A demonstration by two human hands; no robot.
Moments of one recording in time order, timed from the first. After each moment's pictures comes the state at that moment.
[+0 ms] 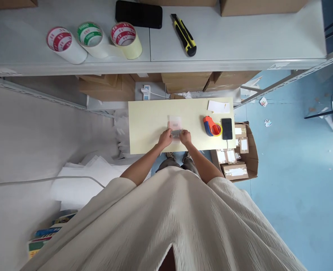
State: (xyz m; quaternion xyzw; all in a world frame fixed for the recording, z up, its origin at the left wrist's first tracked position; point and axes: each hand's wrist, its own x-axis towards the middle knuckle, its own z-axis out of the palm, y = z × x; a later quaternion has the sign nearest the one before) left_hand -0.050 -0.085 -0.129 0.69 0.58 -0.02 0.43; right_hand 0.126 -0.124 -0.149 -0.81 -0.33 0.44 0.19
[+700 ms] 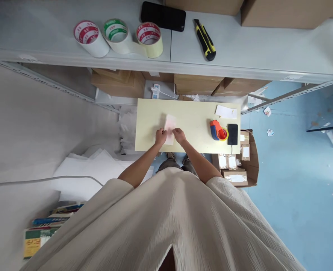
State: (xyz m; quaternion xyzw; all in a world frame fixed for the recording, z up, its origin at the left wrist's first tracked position) left_hand -0.099 -0.076 -0.122 0.51 0.75 0.09 0.42; right_hand 0.059 -0.094 -0.148 -0.71 -0.28 0.58 0.29
